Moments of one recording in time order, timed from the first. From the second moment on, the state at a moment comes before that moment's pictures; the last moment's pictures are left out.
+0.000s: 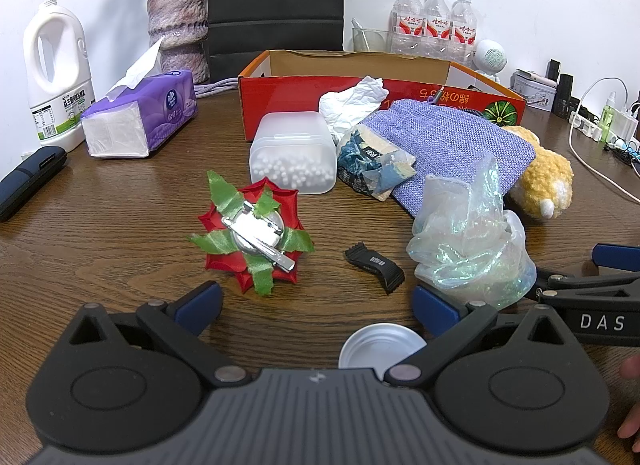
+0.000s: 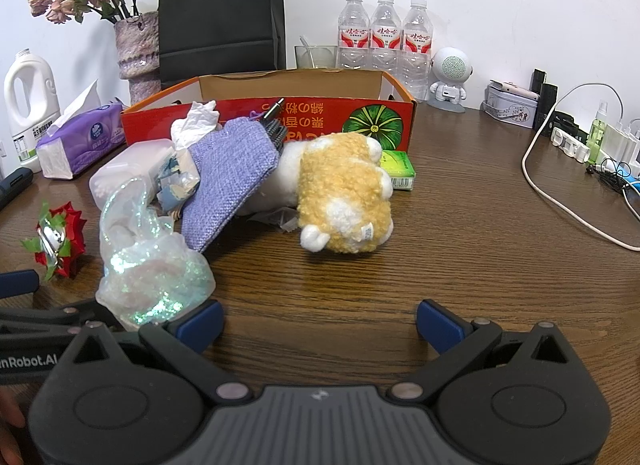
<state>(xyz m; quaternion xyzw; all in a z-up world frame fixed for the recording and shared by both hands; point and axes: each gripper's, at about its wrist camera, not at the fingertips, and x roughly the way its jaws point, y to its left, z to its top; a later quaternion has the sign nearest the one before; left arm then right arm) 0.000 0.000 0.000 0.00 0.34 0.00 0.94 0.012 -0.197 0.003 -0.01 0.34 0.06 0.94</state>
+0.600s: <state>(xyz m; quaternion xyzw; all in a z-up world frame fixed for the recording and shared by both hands) 0.002 -0.001 0.000 0.00 0.34 0.00 0.94 0.012 -0.198 0.002 -0.01 0.34 0.05 0.94</state>
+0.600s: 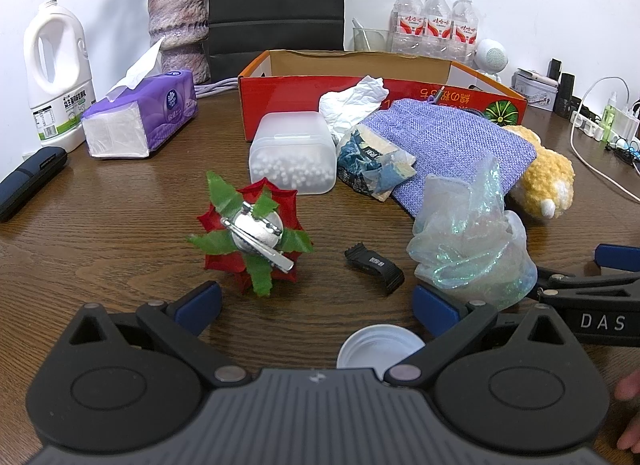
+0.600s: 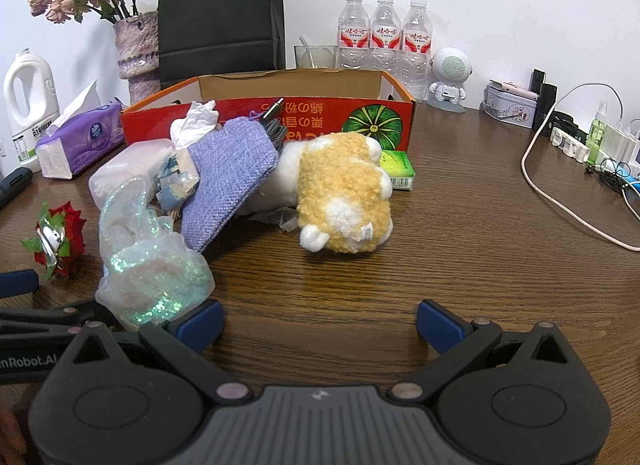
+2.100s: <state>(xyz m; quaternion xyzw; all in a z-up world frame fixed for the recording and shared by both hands) -0.015 0.078 0.055 -0.03 0.23 -0.02 0.97 0.032 -0.116 0.030 -0.02 0.31 0.29 0.90</state>
